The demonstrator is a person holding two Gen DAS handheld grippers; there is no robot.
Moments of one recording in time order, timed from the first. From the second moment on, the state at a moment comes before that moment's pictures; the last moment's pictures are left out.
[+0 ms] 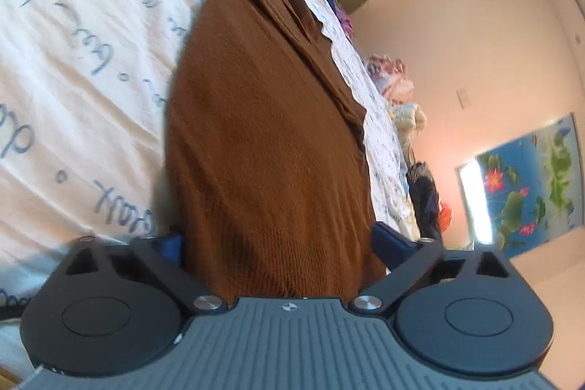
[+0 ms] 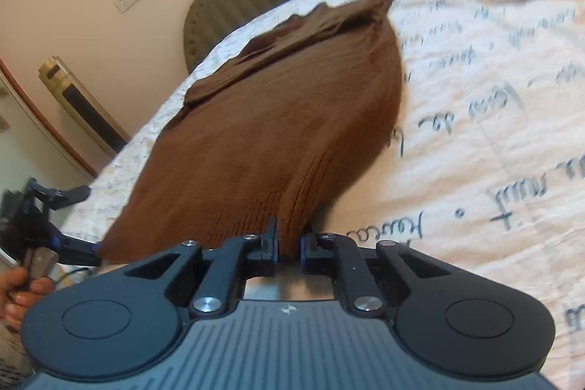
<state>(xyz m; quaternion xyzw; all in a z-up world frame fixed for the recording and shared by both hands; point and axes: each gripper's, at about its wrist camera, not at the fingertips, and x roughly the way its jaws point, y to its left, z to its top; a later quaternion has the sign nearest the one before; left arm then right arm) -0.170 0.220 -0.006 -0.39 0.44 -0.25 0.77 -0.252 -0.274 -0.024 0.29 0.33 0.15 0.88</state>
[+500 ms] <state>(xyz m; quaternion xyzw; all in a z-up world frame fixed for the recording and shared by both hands) -0.113 0.223 0.008 -0.43 0.38 -0.27 0.77 -0.203 -0.294 0.040 0.23 0.27 0.20 0.91</state>
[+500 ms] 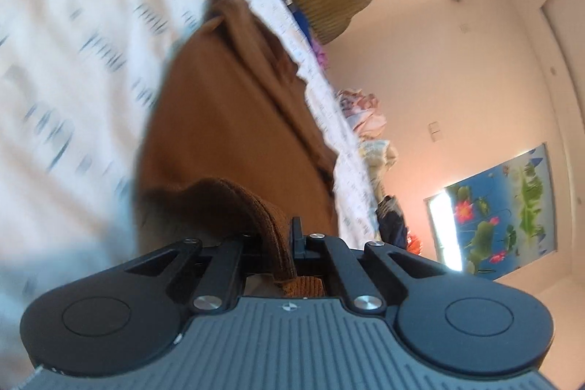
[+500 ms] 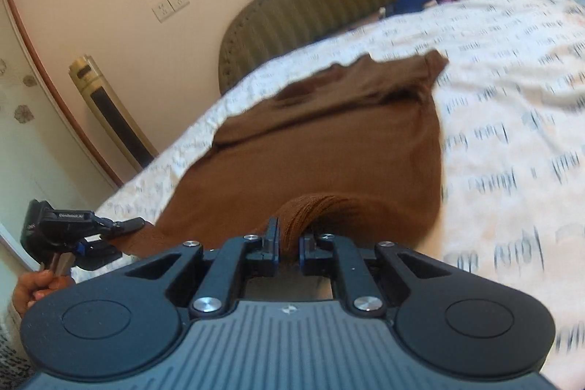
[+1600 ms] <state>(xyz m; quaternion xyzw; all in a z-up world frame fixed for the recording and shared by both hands) 0.259 0.169 -0.009 -0.43 0.45 -0.18 0.77 0.178 -0.406 -0.007 0.31 0.38 0.12 0.86</state>
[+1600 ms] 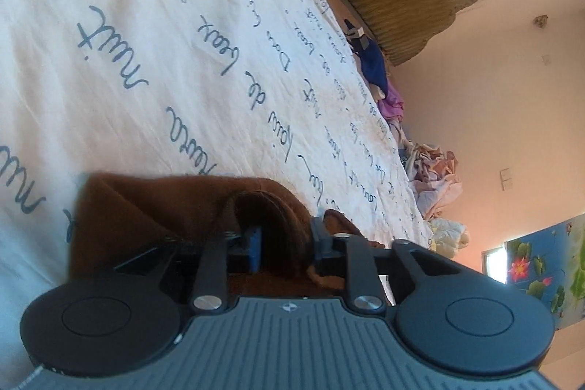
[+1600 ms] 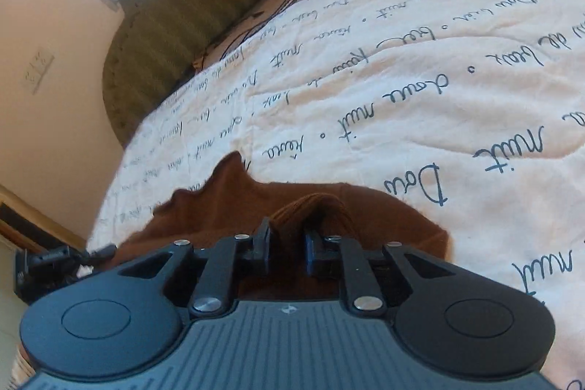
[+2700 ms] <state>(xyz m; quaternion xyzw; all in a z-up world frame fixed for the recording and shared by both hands) 0.119 0.234 0.016 -0.37 0.47 -0.18 0.78 0.038 -0.458 -0.008 0.31 0.38 0.17 0.85</state>
